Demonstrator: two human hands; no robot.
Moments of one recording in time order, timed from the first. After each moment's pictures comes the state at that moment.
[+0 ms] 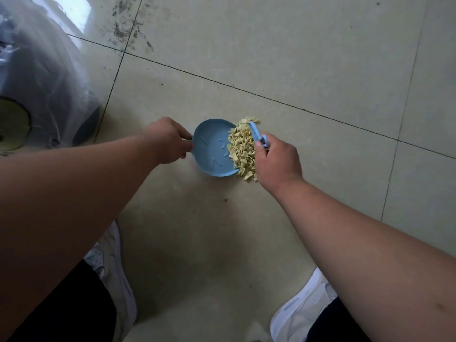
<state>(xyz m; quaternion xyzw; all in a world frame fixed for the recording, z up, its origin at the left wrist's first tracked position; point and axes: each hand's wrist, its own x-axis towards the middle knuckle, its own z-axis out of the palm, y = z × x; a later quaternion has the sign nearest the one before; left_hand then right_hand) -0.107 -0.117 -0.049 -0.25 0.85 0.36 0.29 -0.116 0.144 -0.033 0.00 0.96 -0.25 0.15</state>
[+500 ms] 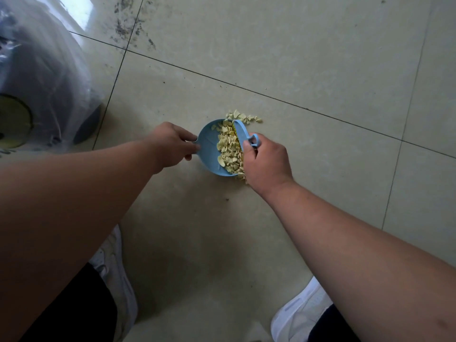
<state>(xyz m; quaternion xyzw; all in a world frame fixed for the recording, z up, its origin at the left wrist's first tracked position) -0.097 -0.115 -0.058 -0.28 0.81 0.43 0.28 -0.106 0.121 -0.029 -0.03 0.94 -0.31 0.14</state>
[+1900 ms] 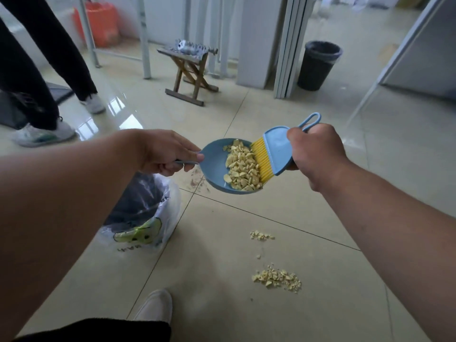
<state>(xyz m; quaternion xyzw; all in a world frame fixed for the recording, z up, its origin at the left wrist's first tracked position) -0.138 -0.247 0.322 -0.15 0.80 0.50 0.28 -0.184 0.051 0.353 0.06 0.84 -0.54 0.04</state>
